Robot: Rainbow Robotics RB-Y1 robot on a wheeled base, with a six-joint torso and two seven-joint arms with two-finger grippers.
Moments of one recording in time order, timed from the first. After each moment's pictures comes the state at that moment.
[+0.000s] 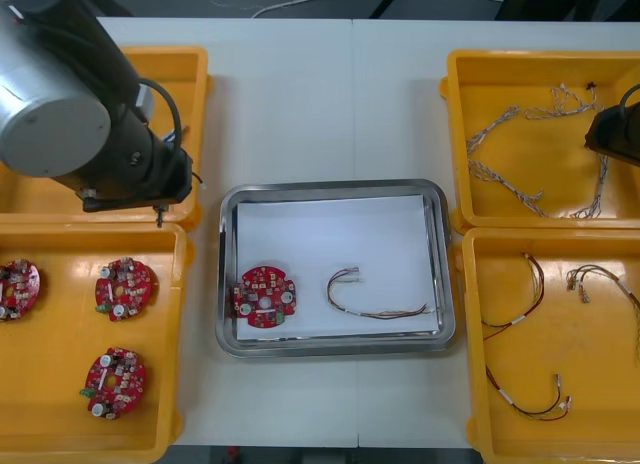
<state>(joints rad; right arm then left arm) -0.70 -0.71 -0.06 -1.11 -0.49 1.17 1.21 -0.66 0.73 -0.30 -2.08 0.73 1.89 -0.66</state>
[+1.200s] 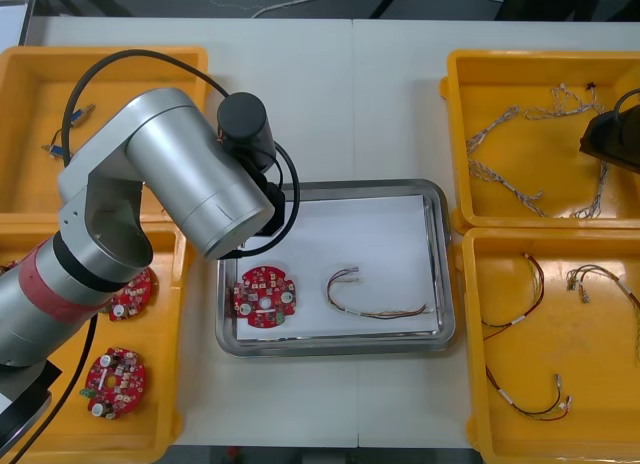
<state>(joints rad) -0.75 -0.71 -0.02 -0.97 -0.54 1.10 1.23 -0.66 0.47 -0.58 -1.99 0.33 1.80 -0.67</state>
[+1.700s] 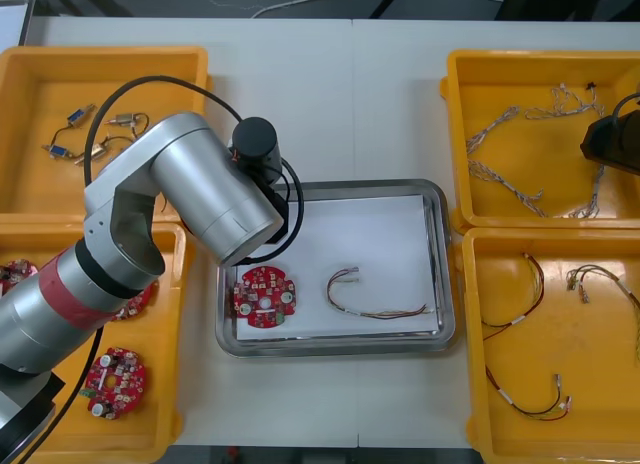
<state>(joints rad) -0.74 -0.71 -0.02 -0.97 -0.54 1.08 1.29 -0.64 0.45 -0.62 -1.89 0.29 1.70 -0.67</state>
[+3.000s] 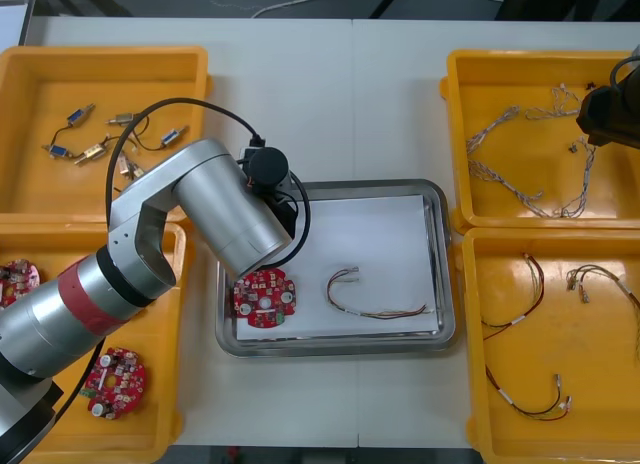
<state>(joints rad) -0.91 -0.70 -0.04 -0.97 -0.54 1.43 1.29 -0.64 0.45 -0.69 -1.77 0.24 1.54 -0.67</state>
